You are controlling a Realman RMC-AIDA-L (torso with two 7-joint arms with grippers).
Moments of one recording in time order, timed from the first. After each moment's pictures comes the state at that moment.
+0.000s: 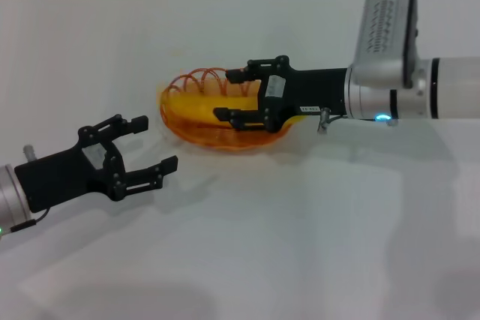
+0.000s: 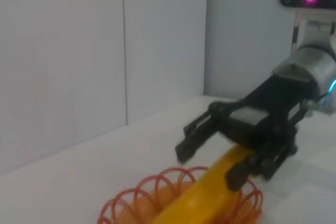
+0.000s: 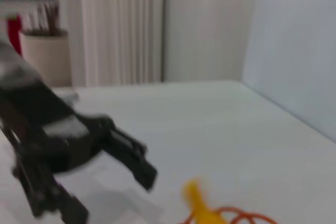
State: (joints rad) left arm -0.46 -2.04 0.82 0.36 1.73 1.42 -0.87; right arm 0.78 2.05 -1.04 -0.25 -1.66 -1.16 0.95
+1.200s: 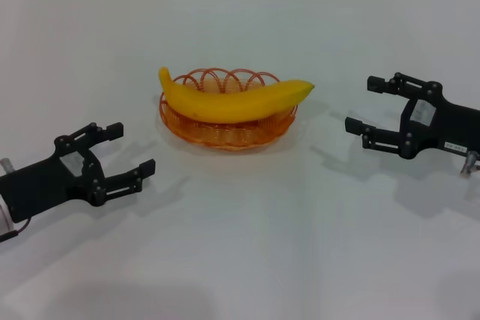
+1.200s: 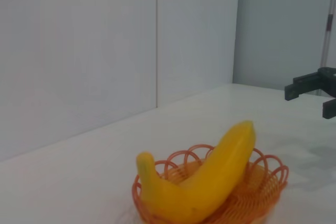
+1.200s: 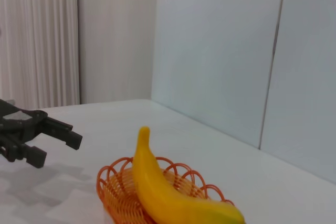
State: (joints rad) left arm -0.41 -2.04 0.80 0.37 1.72 1.38 -0.86; right arm 0.34 2.00 -0.84 -0.48 -1.63 -1.41 0.87
